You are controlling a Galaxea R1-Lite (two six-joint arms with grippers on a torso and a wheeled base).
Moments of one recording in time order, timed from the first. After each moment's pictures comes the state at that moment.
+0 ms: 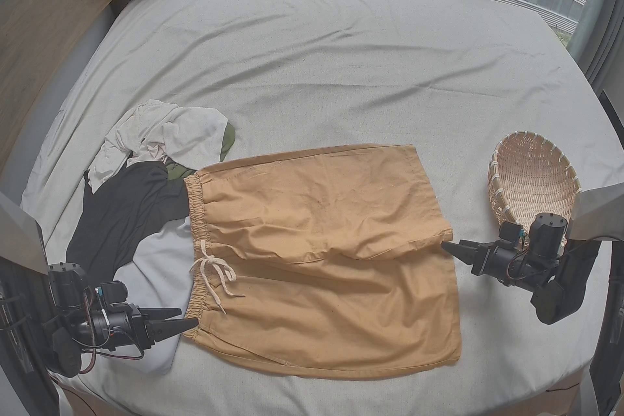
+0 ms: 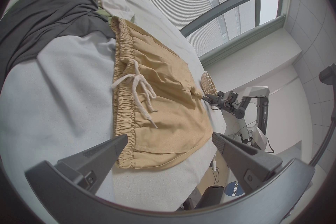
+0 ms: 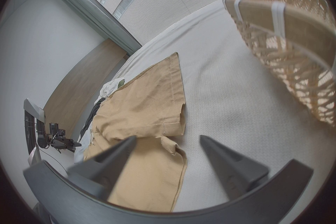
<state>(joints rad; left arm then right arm) 0.13 2.17 -0.02 -1.55 -0.97 -0.16 0.06 2.25 -0.43 -1.54 0.55 0.32</state>
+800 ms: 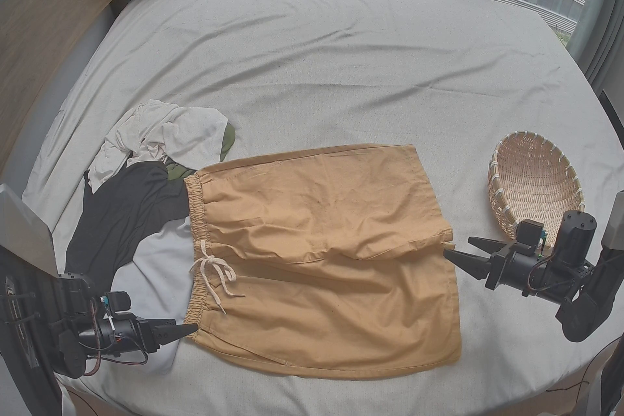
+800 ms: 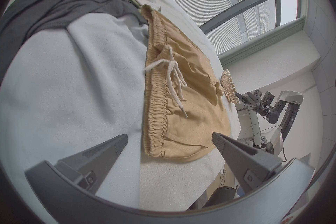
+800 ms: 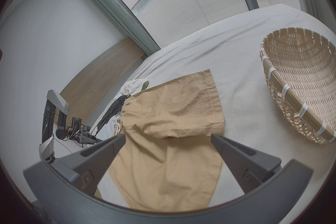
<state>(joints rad) 0.13 2.28 -0.02 -1.54 -0.86 -0.14 0.16 1.98 -0.22 -1.54 0.54 0.25</state>
